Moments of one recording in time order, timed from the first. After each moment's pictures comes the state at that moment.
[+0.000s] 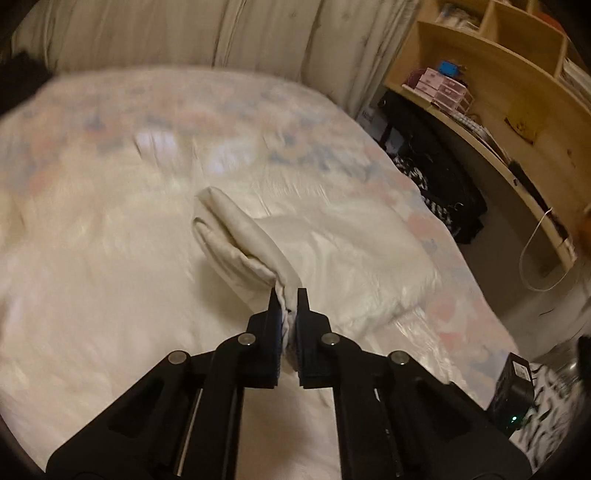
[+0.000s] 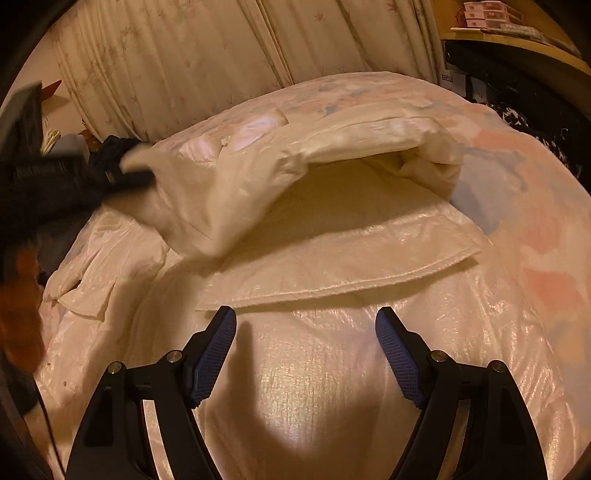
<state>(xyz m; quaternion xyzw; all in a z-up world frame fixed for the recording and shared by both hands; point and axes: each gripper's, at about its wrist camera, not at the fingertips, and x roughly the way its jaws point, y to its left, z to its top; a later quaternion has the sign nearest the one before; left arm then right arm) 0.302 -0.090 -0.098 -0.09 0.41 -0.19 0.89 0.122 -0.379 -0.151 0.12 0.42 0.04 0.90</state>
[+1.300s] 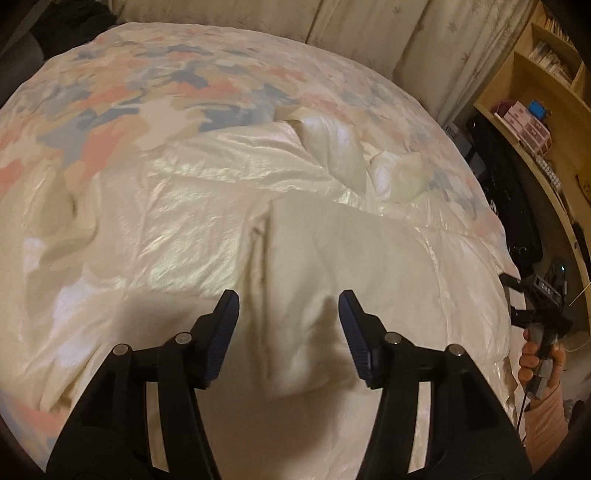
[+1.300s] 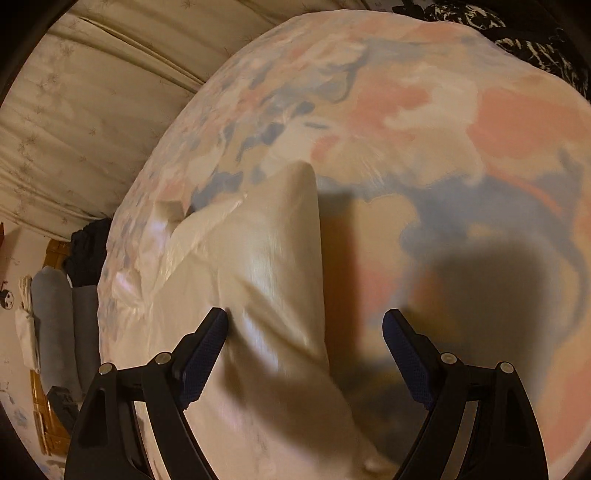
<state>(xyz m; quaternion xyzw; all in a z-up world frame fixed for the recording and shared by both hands) 0.426 0.065 -0.179 -0.15 0.48 -0.09 0.86 0.376 -0.554 -0.159 0.32 0.51 -0.01 0.80</state>
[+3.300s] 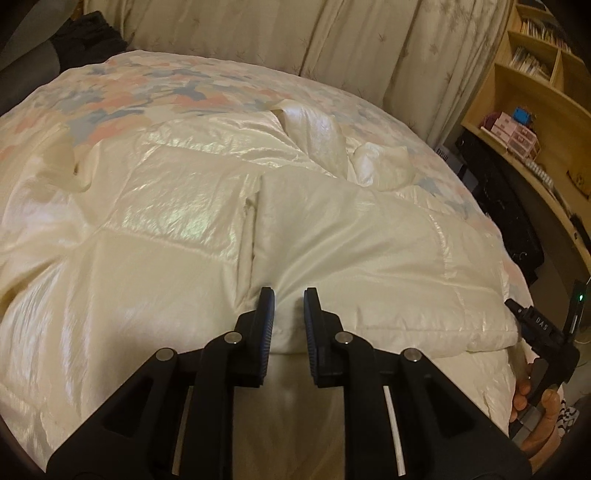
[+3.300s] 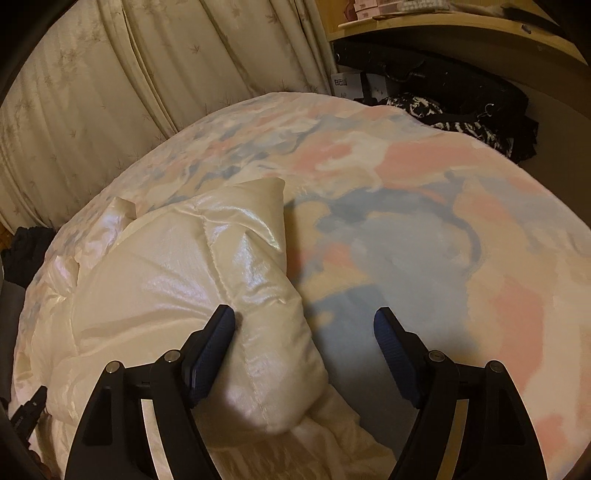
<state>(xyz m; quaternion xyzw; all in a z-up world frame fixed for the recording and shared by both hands) 0.348 0.037 -0.208 -0.16 0.39 -0.08 0.90 0.282 -0.478 -0.151 0.18 0.38 -0.17 0.89</state>
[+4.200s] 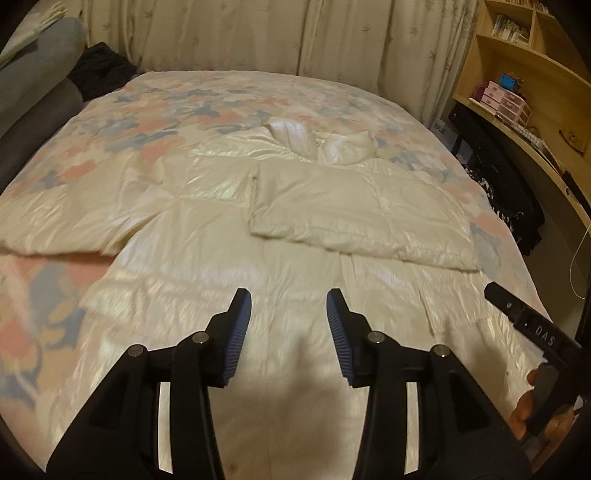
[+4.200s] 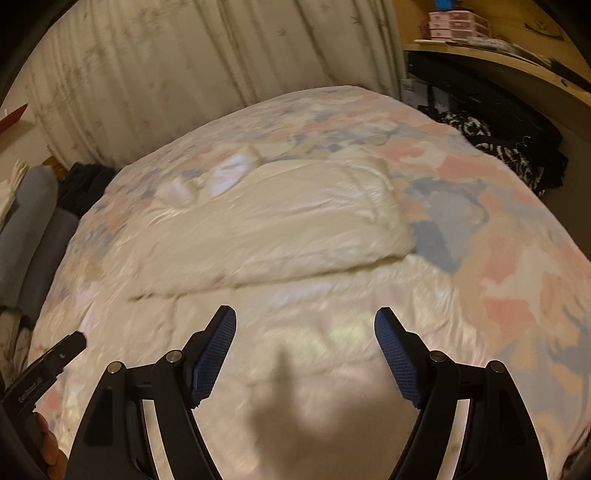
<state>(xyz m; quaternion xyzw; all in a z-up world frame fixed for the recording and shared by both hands) 0.193 0.019 -0.102 -0.09 0.42 -0.04 0.90 0.145 -0.323 -0.047 0.12 0.42 -0.05 0.90</state>
